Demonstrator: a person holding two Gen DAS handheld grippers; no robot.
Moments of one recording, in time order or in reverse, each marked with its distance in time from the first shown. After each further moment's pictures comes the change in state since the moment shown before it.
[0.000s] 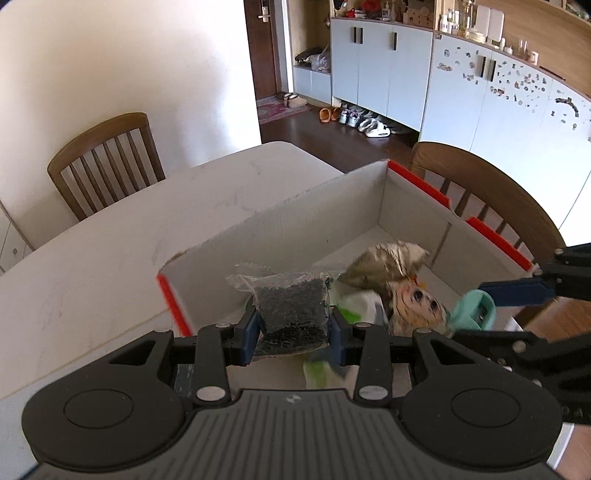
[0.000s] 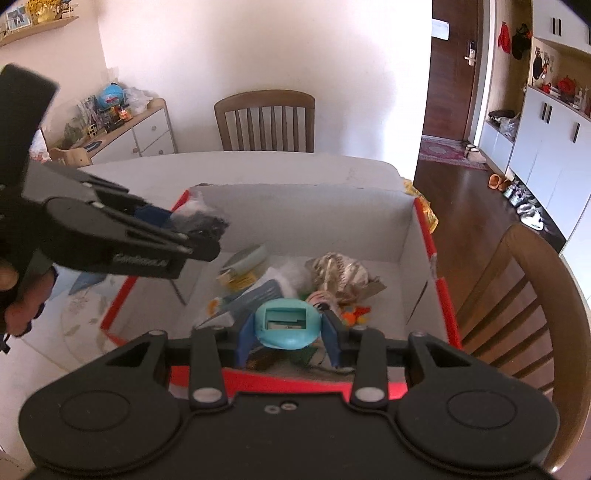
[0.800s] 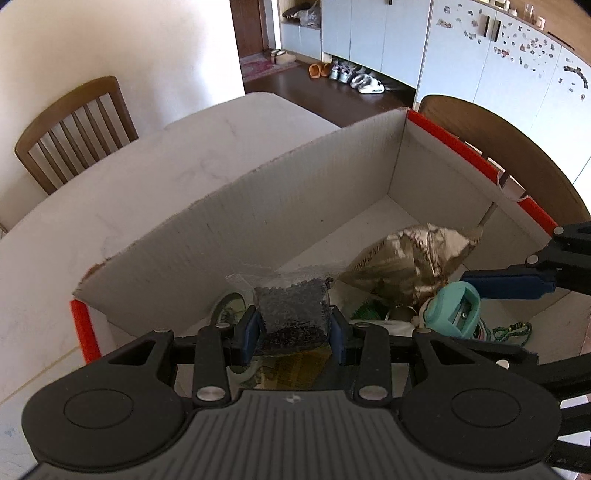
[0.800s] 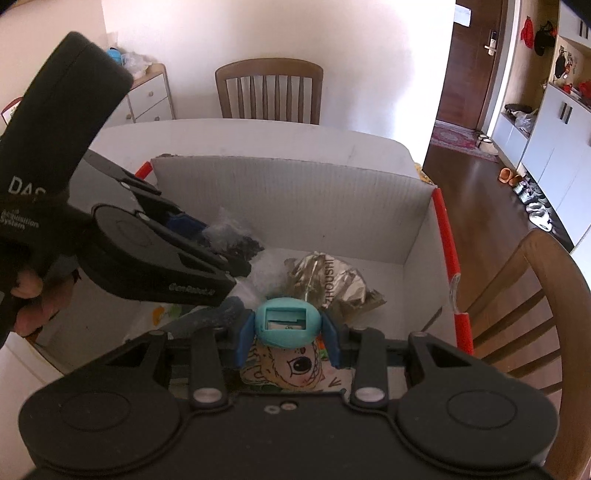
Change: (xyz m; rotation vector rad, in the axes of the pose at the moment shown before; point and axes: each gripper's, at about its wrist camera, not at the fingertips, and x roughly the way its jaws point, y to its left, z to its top) left arm 0.087 -0.004 0.011 0.026 0.150 -0.042; right arm 0.066 -0.016 0.012 -0.059 0.097 0.010
